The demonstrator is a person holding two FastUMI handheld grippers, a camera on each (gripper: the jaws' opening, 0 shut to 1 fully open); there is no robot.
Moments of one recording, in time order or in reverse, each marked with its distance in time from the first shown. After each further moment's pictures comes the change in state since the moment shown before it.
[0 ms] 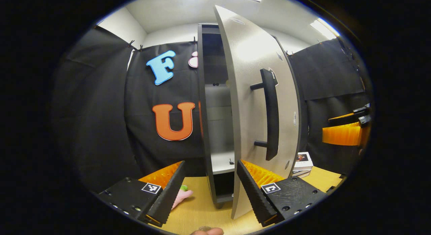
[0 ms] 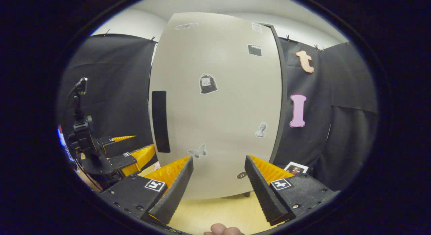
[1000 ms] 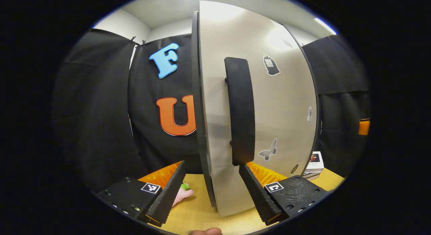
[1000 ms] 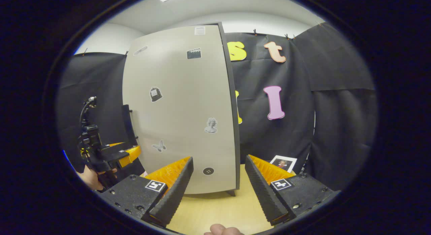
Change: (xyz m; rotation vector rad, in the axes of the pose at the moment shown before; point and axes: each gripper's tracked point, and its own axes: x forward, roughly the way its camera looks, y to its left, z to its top) left arm 0.046 -0.025 -0.012 -0.010 0.064 0.066; right arm -0.022 -0.107 -0.002 0.138 -0.047 -0.090
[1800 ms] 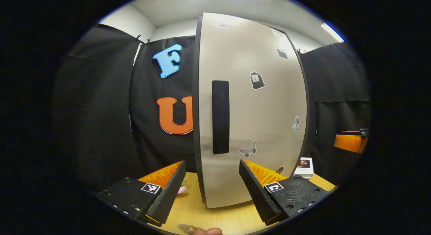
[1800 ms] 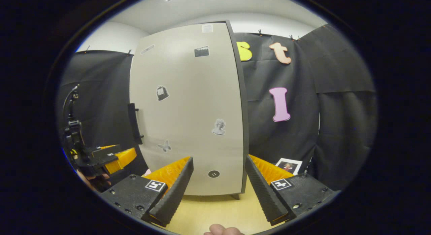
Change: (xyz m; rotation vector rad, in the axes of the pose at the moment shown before) left arm -0.034 -0.014 0.015 -0.086 -0.022 0.001; right arm 0.030 0.010 0.002 0.004 -0.024 -0.040
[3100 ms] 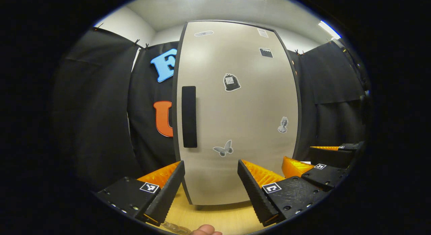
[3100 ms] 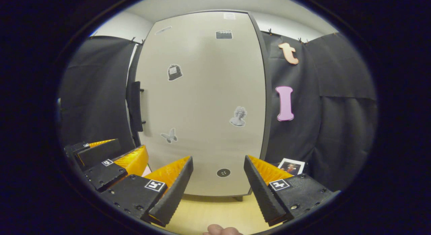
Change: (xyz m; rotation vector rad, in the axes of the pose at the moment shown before) left arm 0.005 -0.057 0.000 0.014 -0.044 0.000; right arm 0.048 0.055 -0.039 -0.074 0.048 0.010
